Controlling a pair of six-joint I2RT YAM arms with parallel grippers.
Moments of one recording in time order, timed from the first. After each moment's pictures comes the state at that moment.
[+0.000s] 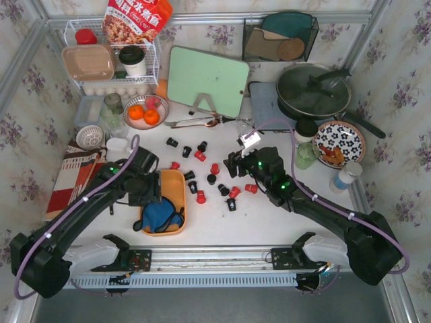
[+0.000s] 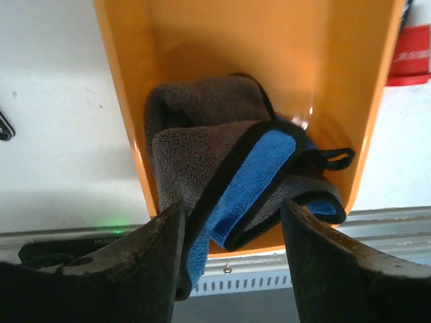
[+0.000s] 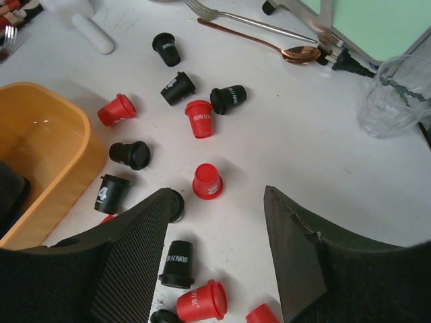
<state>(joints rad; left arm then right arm) -0.51 1.08 0.94 -1.05 -0.01 -0.55 0.65 1.17 0.61 0.31 -0.01 0.06</state>
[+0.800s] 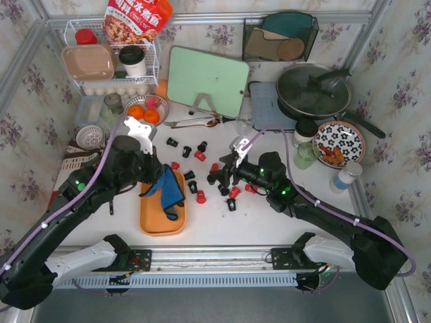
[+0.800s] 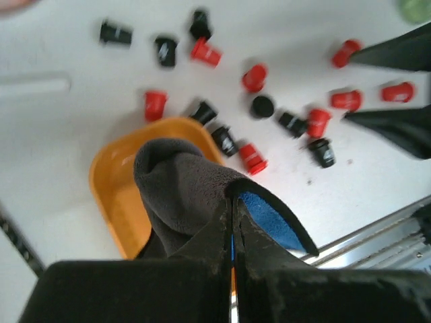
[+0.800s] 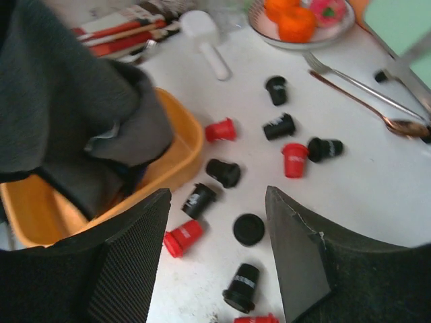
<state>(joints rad) -0.74 0.95 1.19 -0.90 -0.16 -0.39 0.71 1.12 0.58 0.41 -0.26 0.05</state>
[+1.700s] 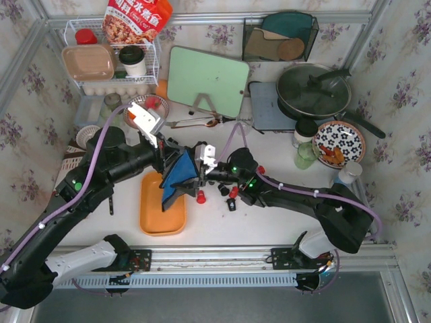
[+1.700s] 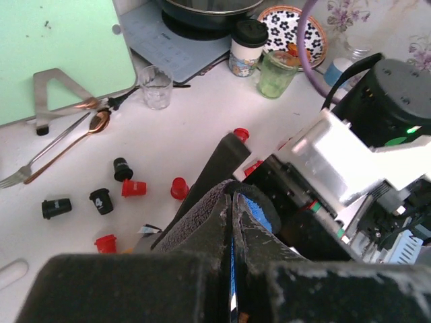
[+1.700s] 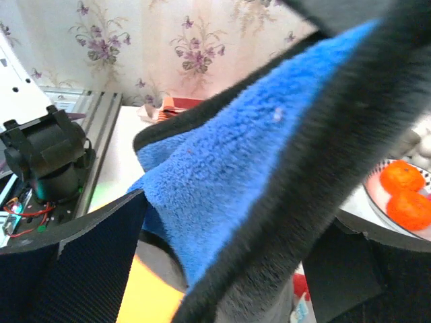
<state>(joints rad) -0.75 0.96 1.27 -0.51 0.18 -0.11 0.90 1.45 0.79 0.83 -0.58 -0.07</state>
